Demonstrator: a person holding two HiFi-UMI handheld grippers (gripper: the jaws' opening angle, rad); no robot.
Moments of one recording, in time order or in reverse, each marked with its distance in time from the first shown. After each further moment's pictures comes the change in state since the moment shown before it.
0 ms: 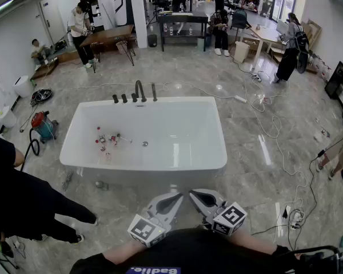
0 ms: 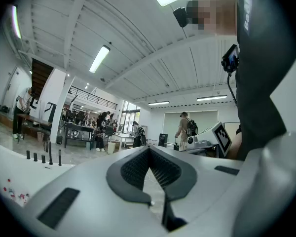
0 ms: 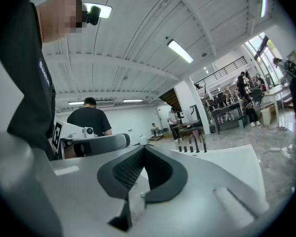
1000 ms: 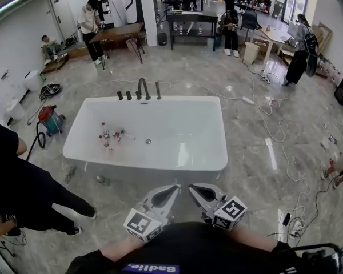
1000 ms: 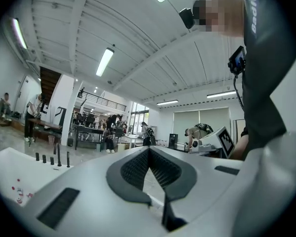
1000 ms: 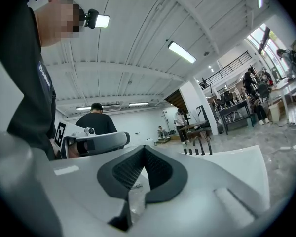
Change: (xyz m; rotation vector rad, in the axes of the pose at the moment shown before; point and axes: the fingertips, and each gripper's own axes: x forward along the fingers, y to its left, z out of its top) left arm 0.044 -0.008 0.002 0.036 -0.029 0.113; right arm -0.030 -0.046 0.002 -0.012 -0.029 0.112
